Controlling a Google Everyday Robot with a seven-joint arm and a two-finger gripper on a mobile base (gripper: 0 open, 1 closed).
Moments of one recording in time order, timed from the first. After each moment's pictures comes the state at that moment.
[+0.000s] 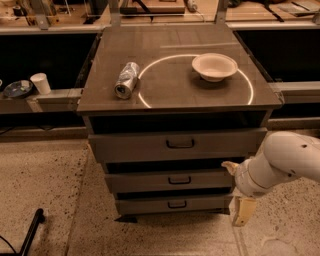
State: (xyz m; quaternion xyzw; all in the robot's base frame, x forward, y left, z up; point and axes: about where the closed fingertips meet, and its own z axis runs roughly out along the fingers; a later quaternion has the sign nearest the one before) arm 0.445 -0.220 0.612 -0.68 0.71 0.07 0.16
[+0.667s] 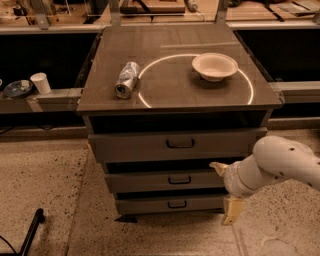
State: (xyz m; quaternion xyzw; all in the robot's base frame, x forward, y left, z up) arm 0.455 -0.192 0.593 -0.70 0.68 0.09 0.19
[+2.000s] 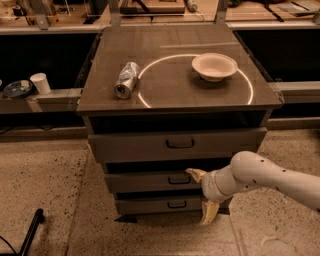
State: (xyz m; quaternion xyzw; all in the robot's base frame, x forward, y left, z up) arm 0.483 -0.126 0.517 -0.75 0.60 0.12 0.26
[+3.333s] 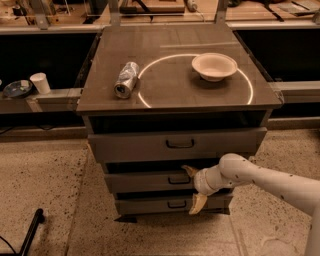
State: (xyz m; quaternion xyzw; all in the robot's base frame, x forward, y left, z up) arm 0.559 -0.115 0.423 -0.72 0.61 0.13 0.29
